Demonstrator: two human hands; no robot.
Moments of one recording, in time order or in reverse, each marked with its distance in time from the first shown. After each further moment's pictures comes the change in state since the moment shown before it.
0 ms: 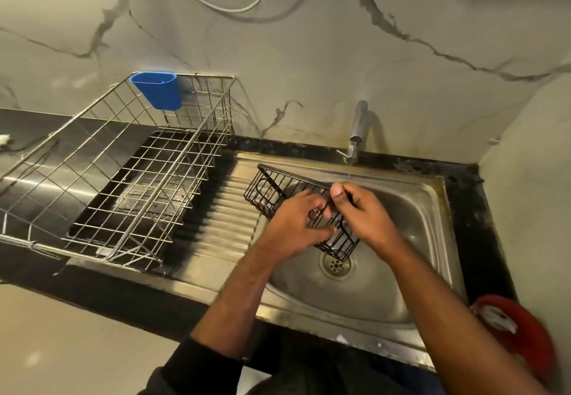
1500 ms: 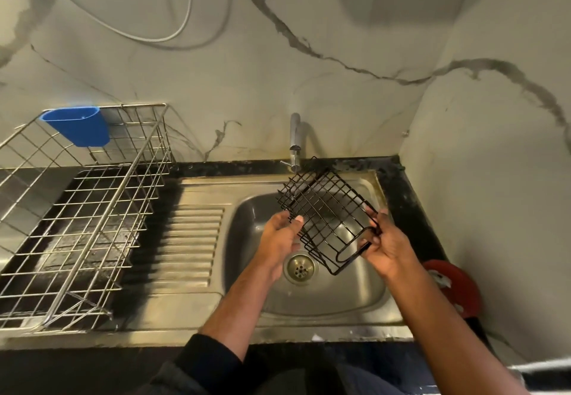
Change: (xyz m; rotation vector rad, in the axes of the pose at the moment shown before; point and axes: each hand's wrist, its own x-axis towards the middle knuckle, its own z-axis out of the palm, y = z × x) left_hand 0.017 -0.009 0.069 -0.757 0.008 -0.616; right_hand -0.074 0.052 -0.057 1.132 0.696 0.538
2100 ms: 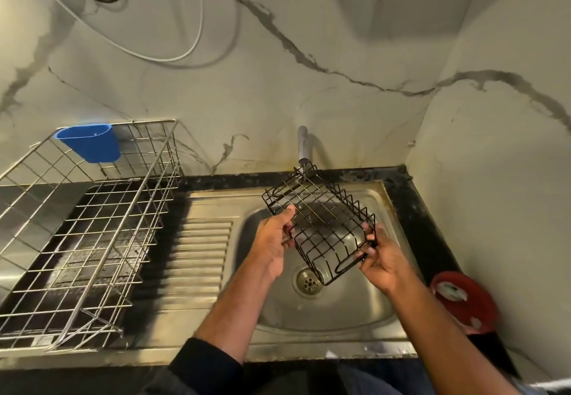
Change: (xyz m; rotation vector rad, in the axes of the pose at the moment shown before) left_hand 0.016 0.033 -0.016 -0.240 0.086 -0.069; right_hand 0.019 0.026 -0.001 0.068 -0.076 0.075
